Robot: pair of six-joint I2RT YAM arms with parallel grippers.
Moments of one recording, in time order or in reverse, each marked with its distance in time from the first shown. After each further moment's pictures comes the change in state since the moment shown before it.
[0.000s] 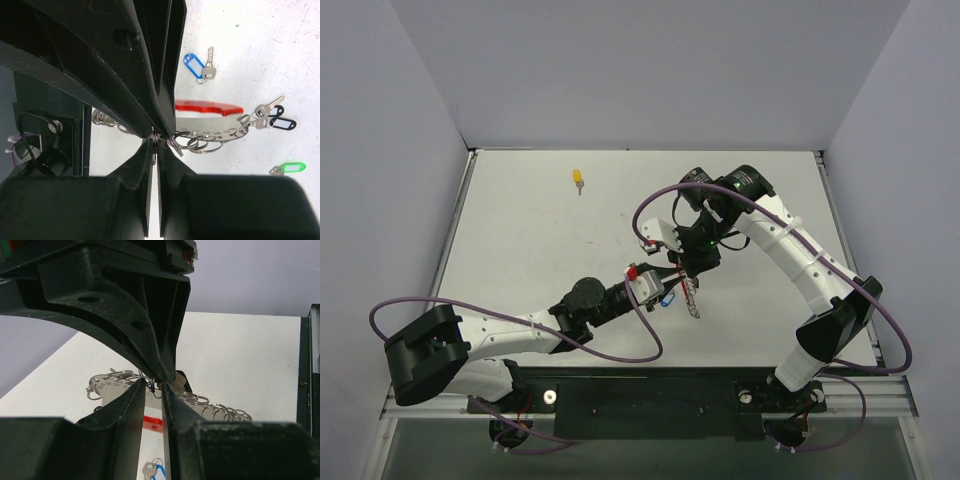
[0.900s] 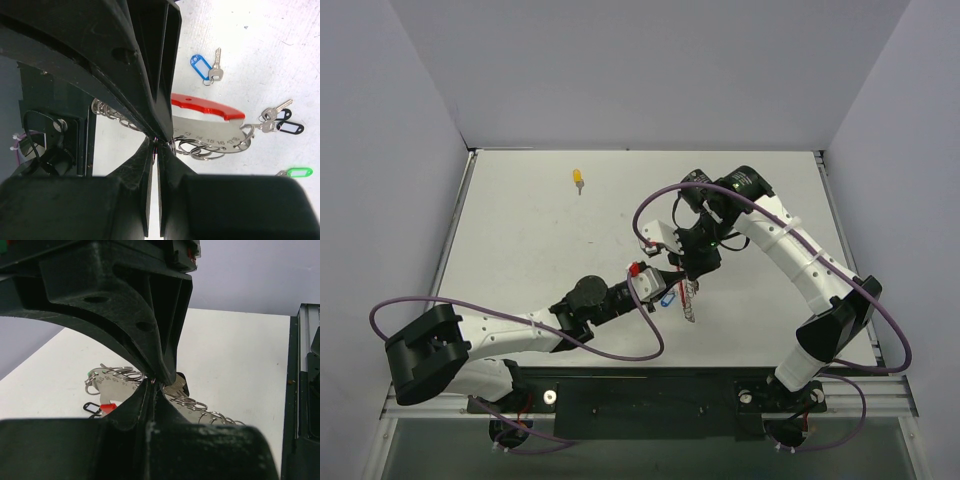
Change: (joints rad) left arm 0.002 0.005 0.014 -0.034 0.022 -0.038; right arm 0.000 0.000 -0.011 -0.012 -0.019 -0.010
